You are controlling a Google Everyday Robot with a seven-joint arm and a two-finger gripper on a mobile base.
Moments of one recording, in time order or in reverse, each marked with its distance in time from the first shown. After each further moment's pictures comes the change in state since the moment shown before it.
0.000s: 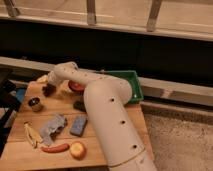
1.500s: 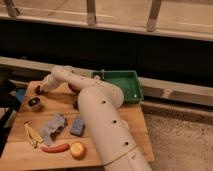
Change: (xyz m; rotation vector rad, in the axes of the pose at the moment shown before) arm 0.027 0.004 0.032 -0.040 0.096 0.023
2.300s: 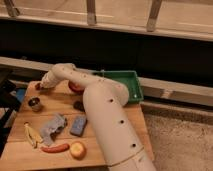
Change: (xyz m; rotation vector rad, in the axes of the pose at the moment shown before) arm -0.015 0.021 -0.036 -0.030 -0.075 -0.043
